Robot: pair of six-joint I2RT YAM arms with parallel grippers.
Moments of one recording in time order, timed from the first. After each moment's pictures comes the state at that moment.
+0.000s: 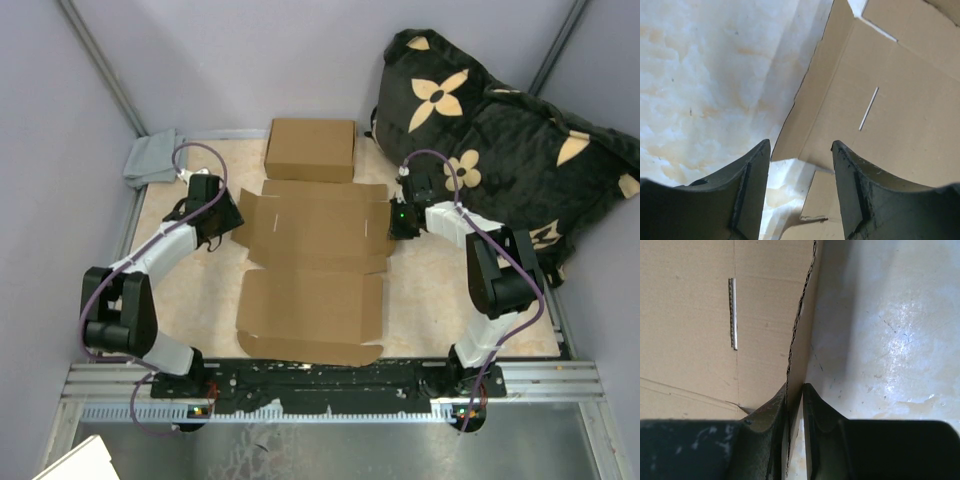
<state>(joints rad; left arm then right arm) -0.18 1.49 0.95 -0.24 -0.15 -0.54 0.26 1.75 1.10 -0.35 -0.11 0.31</state>
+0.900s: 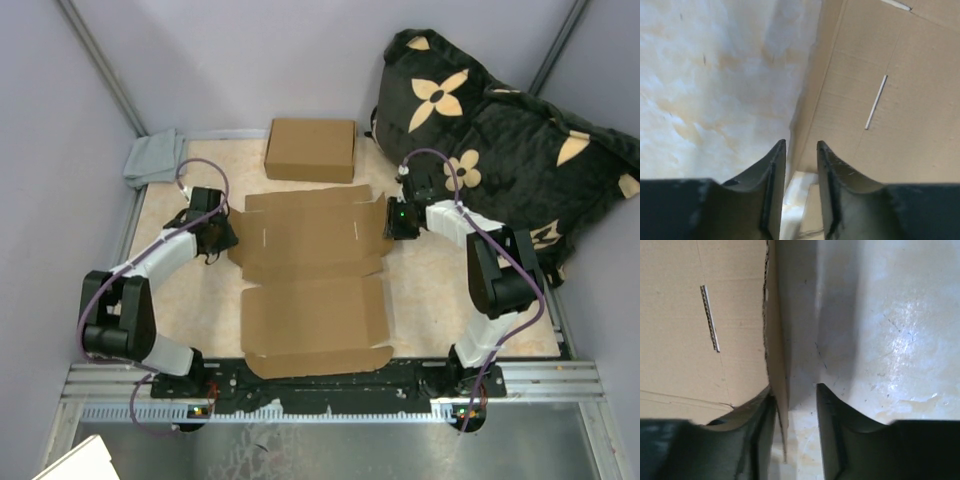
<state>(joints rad) -0.18 1.49 0.90 -0.33 -0.16 -0.53 0.25 1.75 1.11 -0.37 -0.13 0.32</state>
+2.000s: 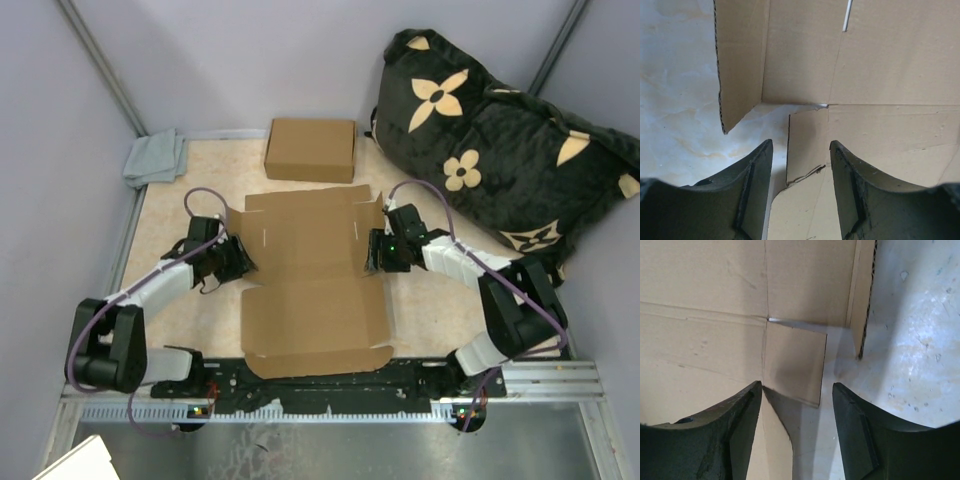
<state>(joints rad) -0.20 1.29 0.62 -0.25 0.16 -0.56 0.44 1.48 0.80 -0.30 -0.14 0.44</state>
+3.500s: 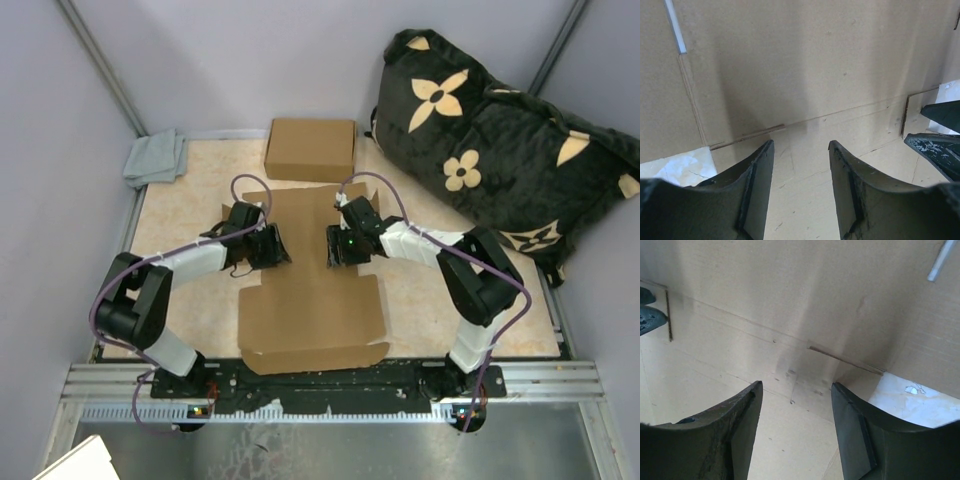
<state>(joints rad) -0.42 1.58 0.79 -0.12 0.17 -0.59 0.64 1.77 1.06 -0.26 -0.17 0.43</state>
